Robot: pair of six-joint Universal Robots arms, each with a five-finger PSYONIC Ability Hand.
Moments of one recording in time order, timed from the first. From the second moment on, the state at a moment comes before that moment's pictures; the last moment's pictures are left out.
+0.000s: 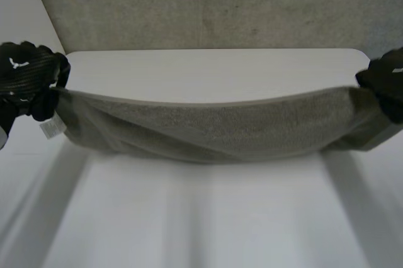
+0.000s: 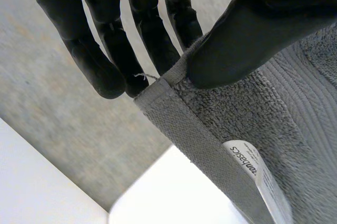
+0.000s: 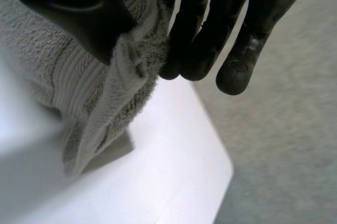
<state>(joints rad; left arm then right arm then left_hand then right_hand) 4.70 -1.38 -1.90 3.30 -1.17 3.55 1.52 -1.66 1.61 0.36 1.14 2.24 1.44 1.52 1.55 1.52 1.49 1.34 1.35 1.35 1.34 1.17</state>
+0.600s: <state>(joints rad) 4.53 -2.26 -1.33 3.30 -1.40 3.59 1.60 -0.95 1.24 0.24 1.24 2.21 1.44 1.52 1.55 1.52 1.49 1.34 1.35 1.35 1.34 1.17</state>
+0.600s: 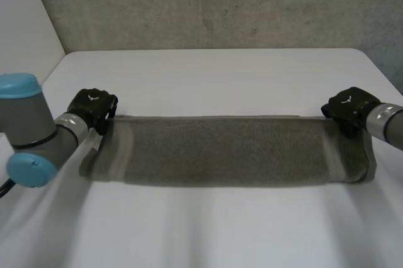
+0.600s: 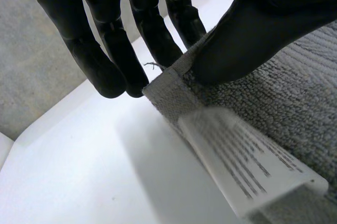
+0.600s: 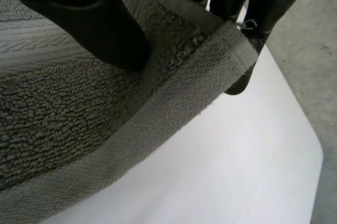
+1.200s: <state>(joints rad) 4.46 -2.14 -1.33 3.30 -1.49 3.64 1.65 -1.05 1.30 0.01 1.32 2.43 0.27 0.26 0.25 0.26 0.23 0.23 0.26 0.25 0.26 0.06</state>
